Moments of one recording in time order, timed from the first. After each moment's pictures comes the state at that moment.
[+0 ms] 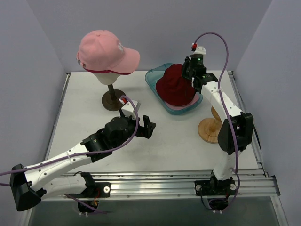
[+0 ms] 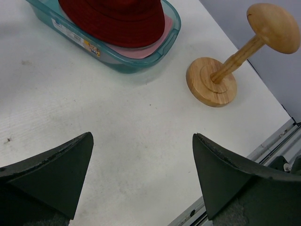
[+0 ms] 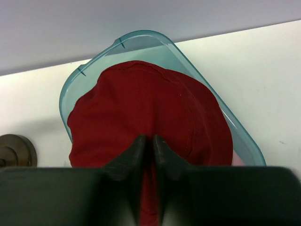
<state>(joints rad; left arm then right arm) -1.01 1.04 0.88 -0.10 -0.35 -0.42 0.27 1.84 1.66 -0.27 0.18 0.35</state>
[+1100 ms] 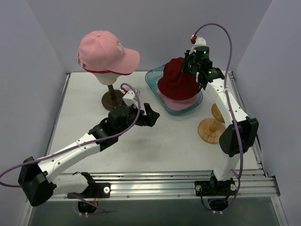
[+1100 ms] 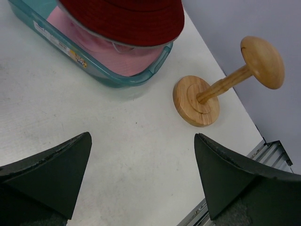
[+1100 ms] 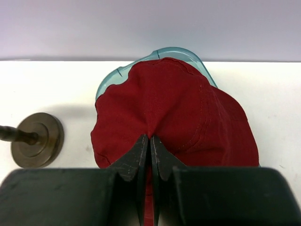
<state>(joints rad) -0.87 1.18 0.94 0.01 -0.17 -0.54 0.27 1.81 1.80 -0.38 0.04 0.23</state>
